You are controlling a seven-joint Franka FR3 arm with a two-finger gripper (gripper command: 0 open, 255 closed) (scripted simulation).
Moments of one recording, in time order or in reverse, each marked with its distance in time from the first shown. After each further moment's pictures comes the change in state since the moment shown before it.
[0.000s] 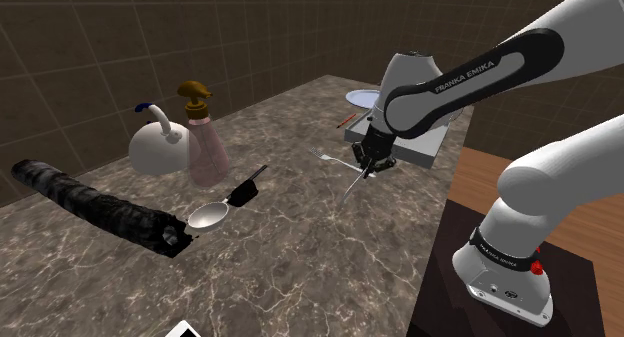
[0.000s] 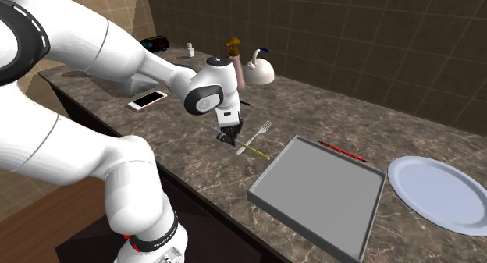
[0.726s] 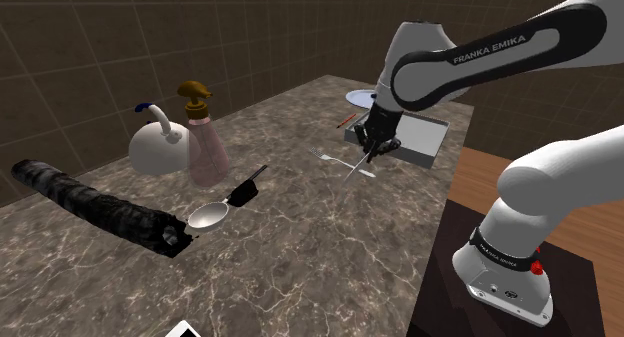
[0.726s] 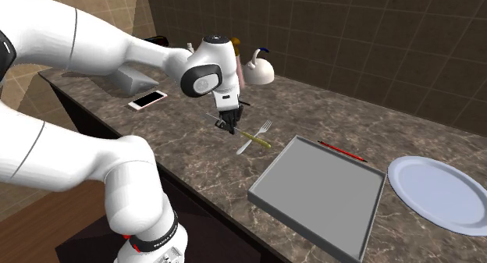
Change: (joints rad) arm -0.003 -0.129 -0.056 0.079 -0.047 -0.206 0.016
